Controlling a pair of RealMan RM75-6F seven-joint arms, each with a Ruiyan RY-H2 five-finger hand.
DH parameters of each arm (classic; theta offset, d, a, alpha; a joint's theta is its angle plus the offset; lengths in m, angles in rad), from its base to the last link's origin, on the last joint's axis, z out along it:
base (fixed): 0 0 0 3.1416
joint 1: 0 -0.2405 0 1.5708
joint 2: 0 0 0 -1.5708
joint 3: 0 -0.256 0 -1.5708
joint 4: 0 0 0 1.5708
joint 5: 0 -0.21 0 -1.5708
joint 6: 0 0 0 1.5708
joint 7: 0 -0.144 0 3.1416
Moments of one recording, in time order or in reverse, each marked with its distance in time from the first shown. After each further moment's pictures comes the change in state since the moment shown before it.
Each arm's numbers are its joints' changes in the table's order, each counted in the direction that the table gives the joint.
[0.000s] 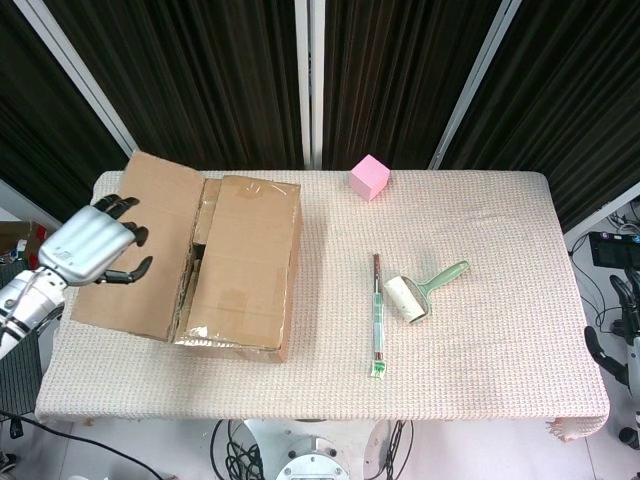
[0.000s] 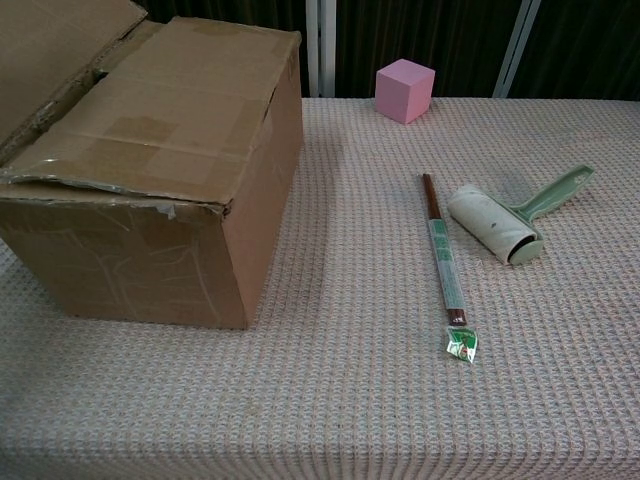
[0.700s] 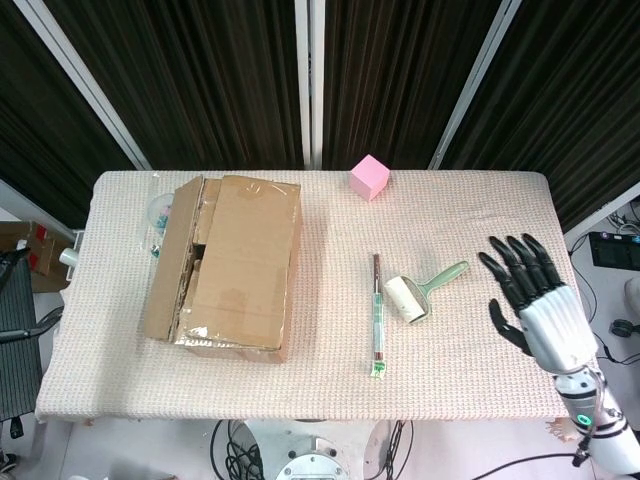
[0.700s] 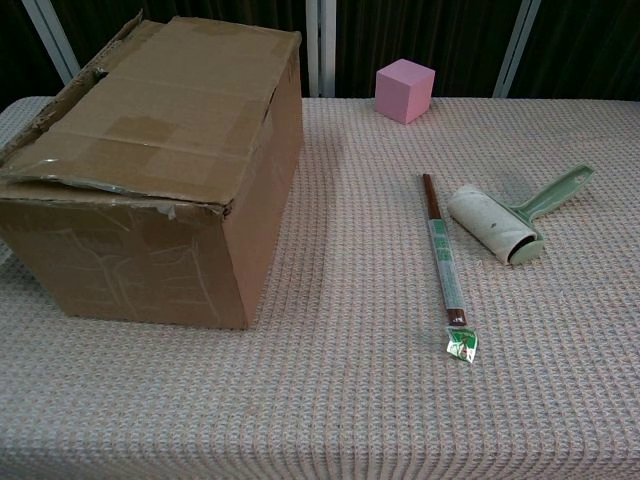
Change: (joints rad) left arm -0.521 -0.221 -0.091 -0.148 0.080 -0.559 0.214; right arm -0.256 0.173 -0.057 0.527 0.198 0.257 0.305
